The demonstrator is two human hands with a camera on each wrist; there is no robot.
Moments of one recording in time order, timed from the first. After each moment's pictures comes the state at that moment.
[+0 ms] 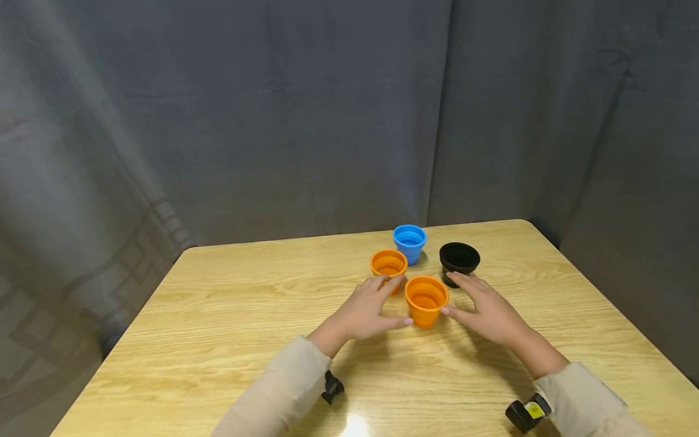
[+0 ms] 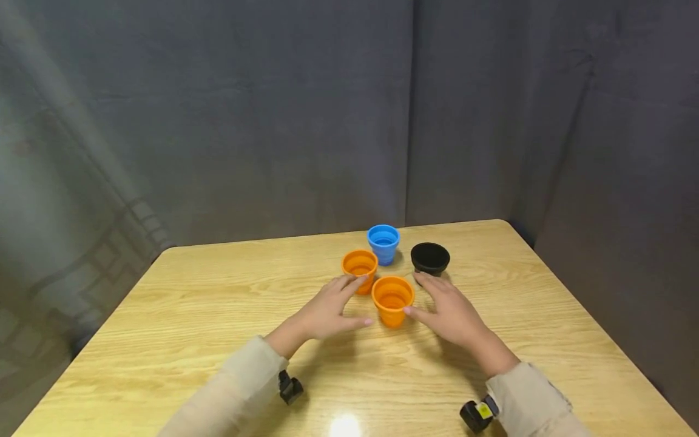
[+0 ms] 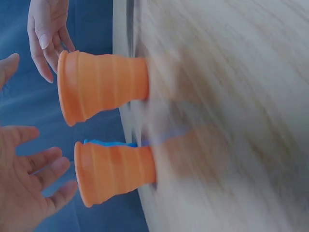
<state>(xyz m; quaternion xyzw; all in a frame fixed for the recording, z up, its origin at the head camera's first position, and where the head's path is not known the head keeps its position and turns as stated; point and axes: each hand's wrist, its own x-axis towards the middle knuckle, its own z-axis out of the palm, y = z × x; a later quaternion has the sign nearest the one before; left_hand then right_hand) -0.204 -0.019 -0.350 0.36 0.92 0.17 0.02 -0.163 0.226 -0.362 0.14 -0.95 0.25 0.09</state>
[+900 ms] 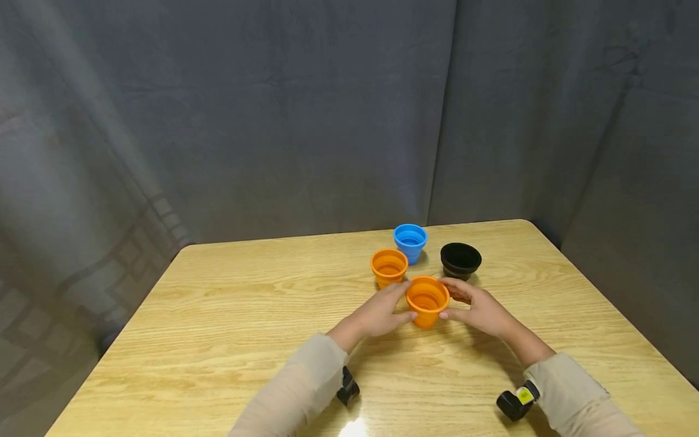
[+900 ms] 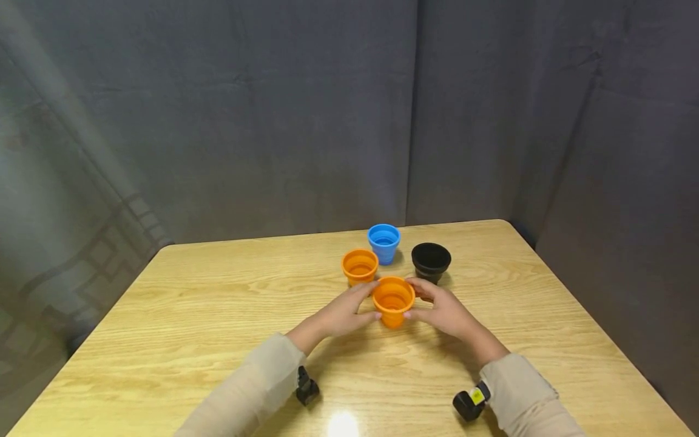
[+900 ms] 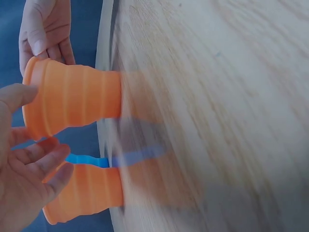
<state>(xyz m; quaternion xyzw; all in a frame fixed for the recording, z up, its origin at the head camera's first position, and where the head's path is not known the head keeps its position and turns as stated) -0.218 0.005 -0.372 0.36 0.90 0.25 0.08 -0.185 0.228 -0.383 0.19 -0.88 0.43 0.02</state>
